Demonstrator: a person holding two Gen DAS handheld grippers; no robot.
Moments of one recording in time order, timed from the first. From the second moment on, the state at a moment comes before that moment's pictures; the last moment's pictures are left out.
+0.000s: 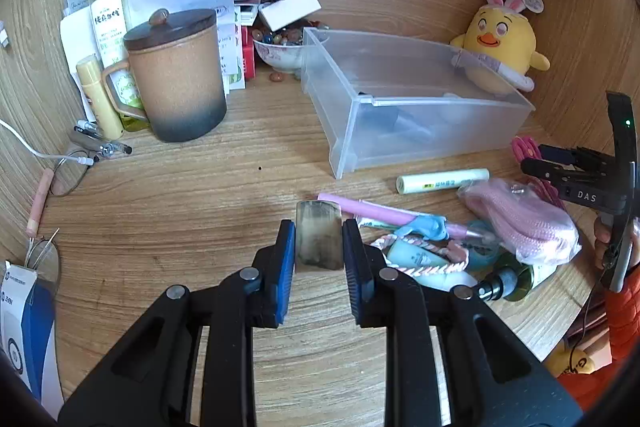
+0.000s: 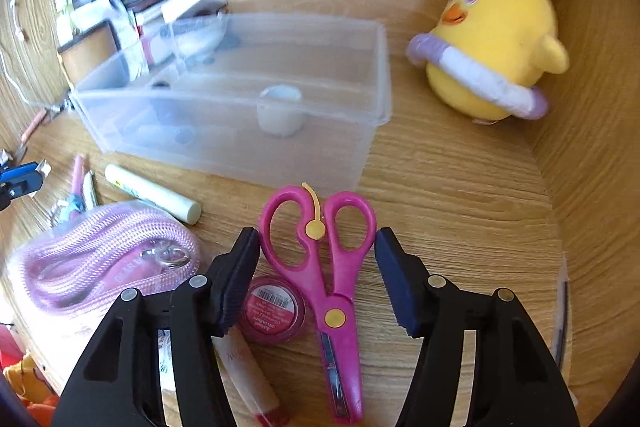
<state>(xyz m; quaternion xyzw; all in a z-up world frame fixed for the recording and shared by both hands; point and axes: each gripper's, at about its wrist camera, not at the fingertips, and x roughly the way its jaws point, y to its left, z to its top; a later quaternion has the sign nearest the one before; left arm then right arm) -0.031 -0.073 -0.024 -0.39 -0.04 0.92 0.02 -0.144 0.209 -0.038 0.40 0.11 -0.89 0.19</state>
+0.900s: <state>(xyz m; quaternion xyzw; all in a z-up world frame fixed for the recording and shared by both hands) -0.114 -0.038 0.025 -0.37 -0.02 0.93 0.06 -0.143 0.221 -0.032 0.42 0.10 -0.87 0.24</state>
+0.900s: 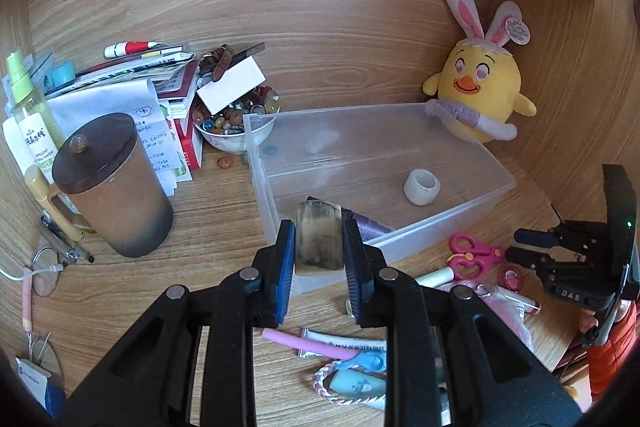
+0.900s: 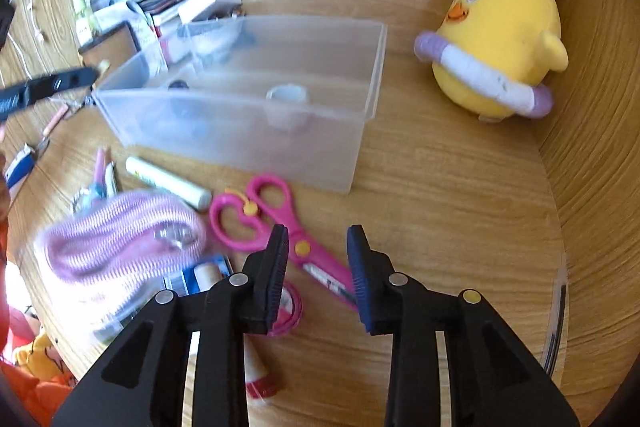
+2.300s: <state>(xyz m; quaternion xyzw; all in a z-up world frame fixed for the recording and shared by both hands) -0.117 -0.016 0.030 -0.37 0.04 0.93 0.07 -0.151 0.195 0.022 0.34 0.07 -0.90 0.25</state>
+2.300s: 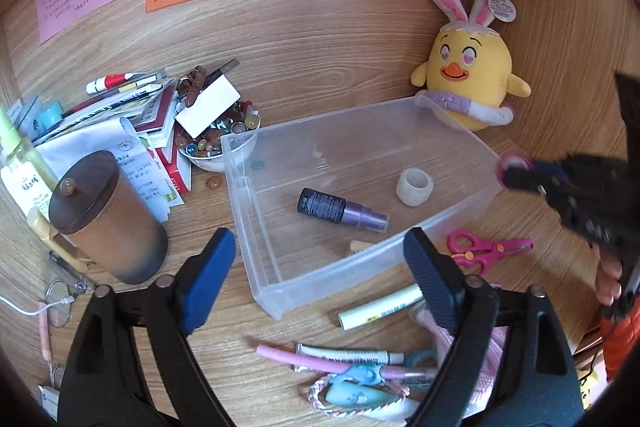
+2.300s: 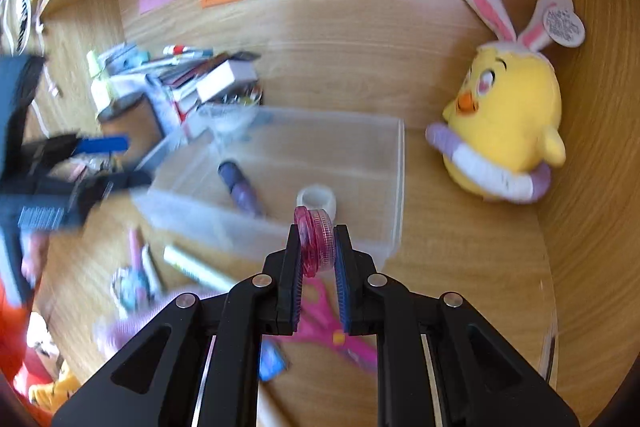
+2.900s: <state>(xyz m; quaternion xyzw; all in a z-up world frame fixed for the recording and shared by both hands) -0.090 0.026 0.006 -0.41 0.05 0.90 0.12 -0.209 0.155 0.000 0.40 0.09 -0.88 0.23</state>
